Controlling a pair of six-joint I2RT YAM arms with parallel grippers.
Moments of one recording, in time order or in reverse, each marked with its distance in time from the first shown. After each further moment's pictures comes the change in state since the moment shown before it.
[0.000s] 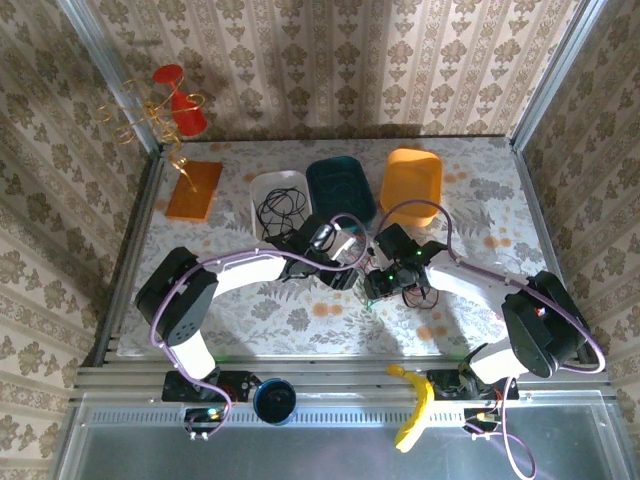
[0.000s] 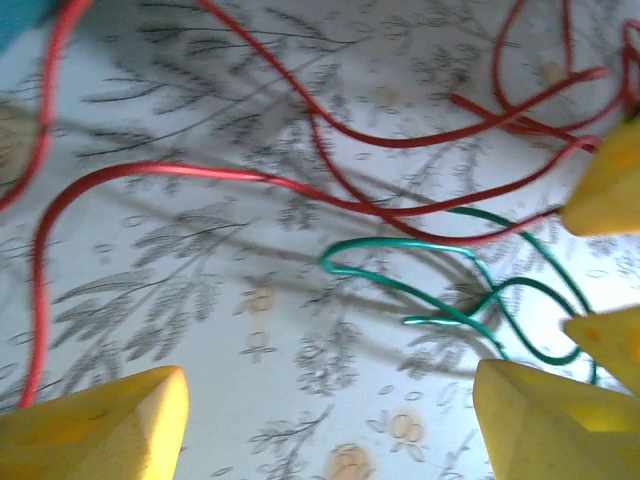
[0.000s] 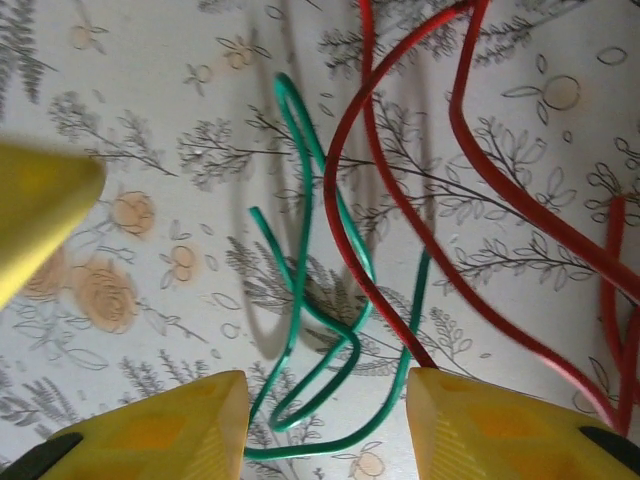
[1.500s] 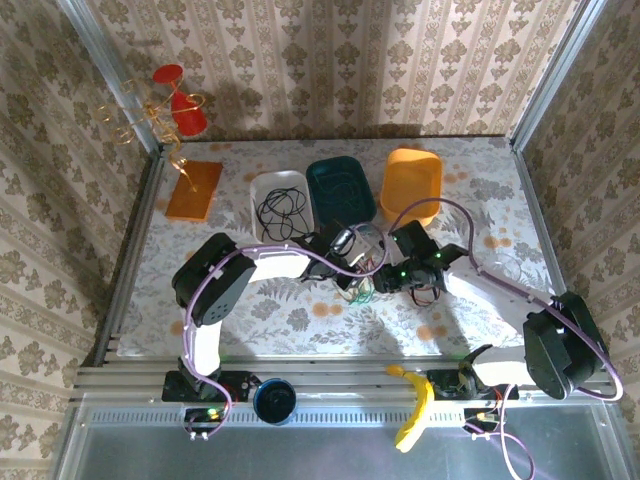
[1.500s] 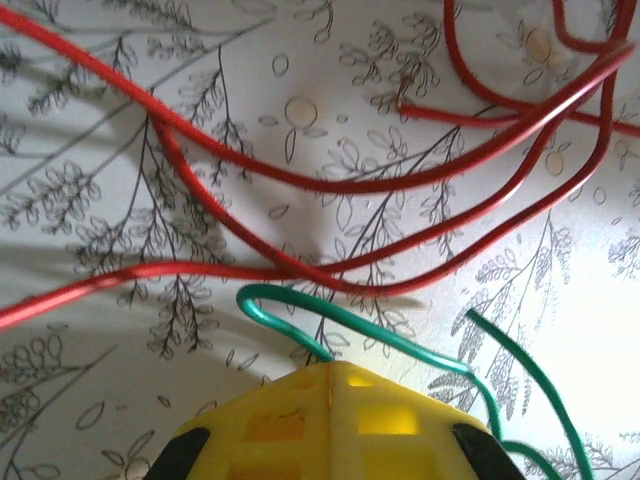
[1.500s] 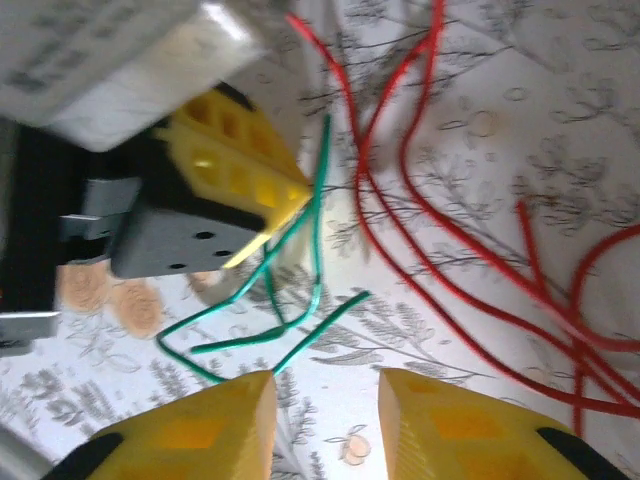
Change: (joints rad) left arm -0.040 0.223 0.101 0.082 0.075 0.059; right arm -0.060 -0.132 -0.056 0.036 -0.085 -0.004
